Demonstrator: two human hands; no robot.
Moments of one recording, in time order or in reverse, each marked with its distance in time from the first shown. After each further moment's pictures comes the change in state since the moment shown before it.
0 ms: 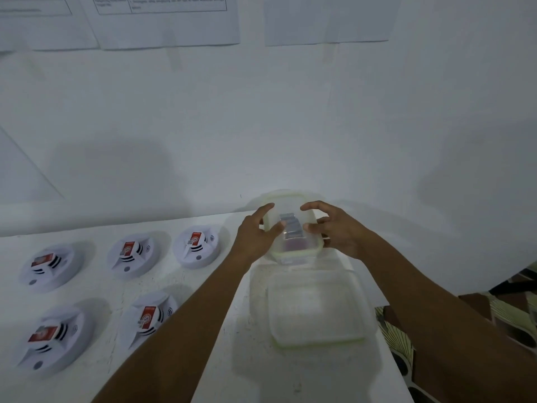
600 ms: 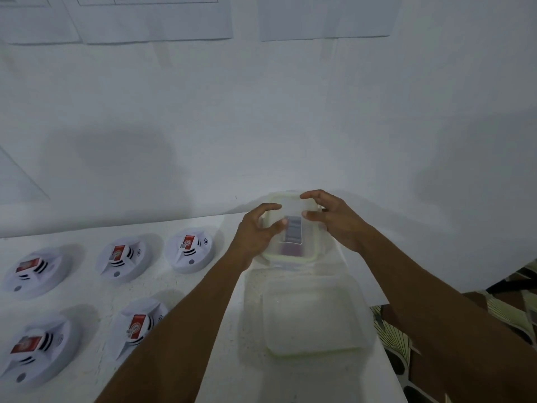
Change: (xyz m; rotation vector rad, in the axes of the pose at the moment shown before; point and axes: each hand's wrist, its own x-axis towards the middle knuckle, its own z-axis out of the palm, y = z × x) left_hand 0.020 -0.004 0.007 -0.223 -0.091 0.026; right_hand 0.026 0.000 -0.018 -0.025 0.038 -0.192
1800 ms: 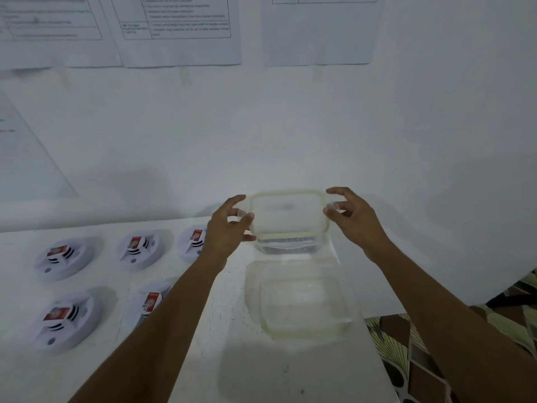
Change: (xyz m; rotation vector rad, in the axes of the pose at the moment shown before) left_hand -0.062 0.034 -0.039 -0.144 0.241 0.040; right_hand -0.079 -0.030 -0.008 -0.332 0.328 -0.165
